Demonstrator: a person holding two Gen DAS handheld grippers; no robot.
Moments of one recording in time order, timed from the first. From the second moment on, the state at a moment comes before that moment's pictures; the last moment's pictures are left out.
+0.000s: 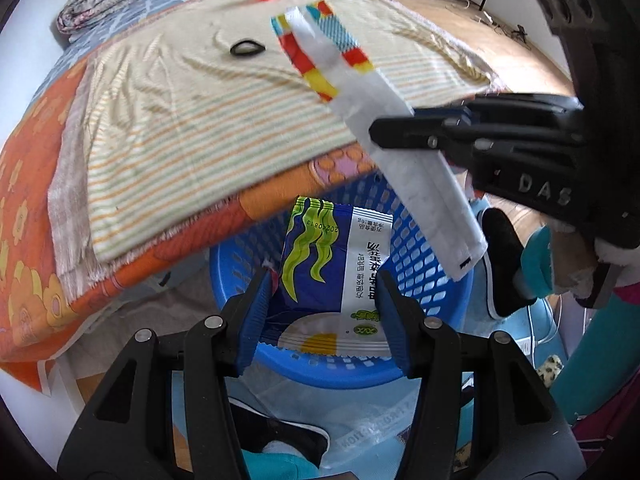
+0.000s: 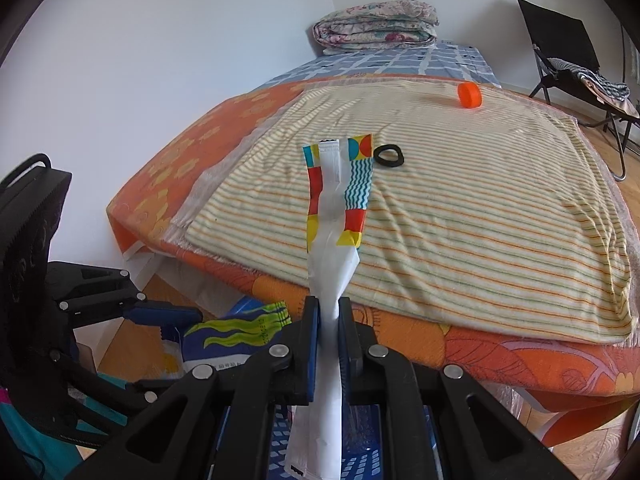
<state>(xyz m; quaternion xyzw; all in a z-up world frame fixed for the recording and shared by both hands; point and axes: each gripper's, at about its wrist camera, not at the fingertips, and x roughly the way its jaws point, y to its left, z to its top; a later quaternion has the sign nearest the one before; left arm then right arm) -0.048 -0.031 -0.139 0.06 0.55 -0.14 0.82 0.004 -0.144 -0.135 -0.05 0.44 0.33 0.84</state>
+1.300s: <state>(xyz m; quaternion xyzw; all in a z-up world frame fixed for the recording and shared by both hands) -0.039 -0.015 -0.165 0.04 0.58 -0.10 0.81 0.001 -0.150 -0.152 -0.05 0.46 0.31 0.83</state>
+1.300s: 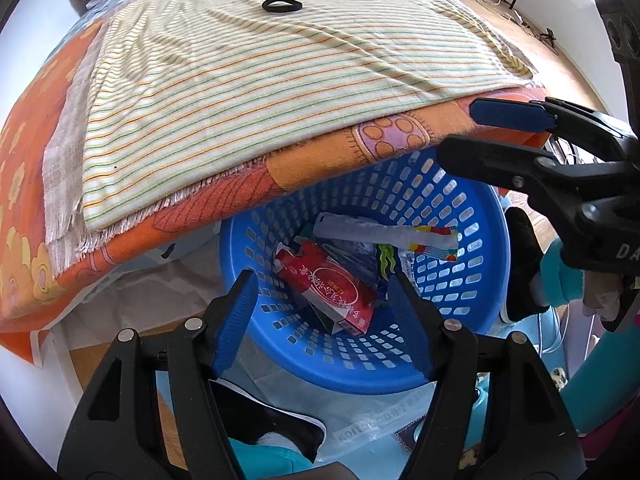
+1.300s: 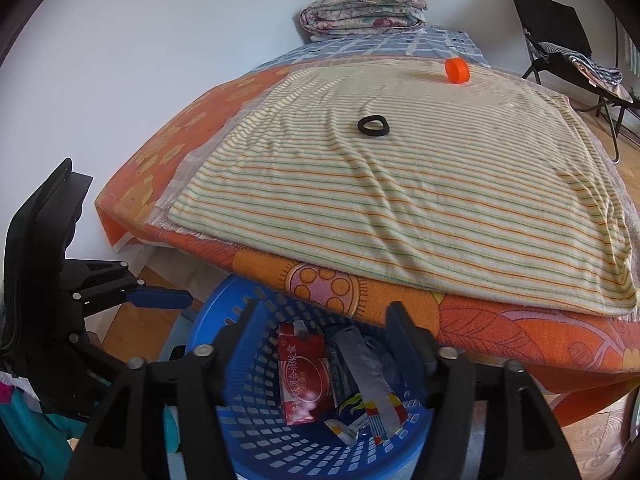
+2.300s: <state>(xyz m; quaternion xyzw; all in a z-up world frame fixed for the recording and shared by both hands) 0.031 -0.010 -0.108 0.02 0.50 -0.07 0.86 0.091 -0.189 -0.090 -0.04 0.43 0.25 0.86</state>
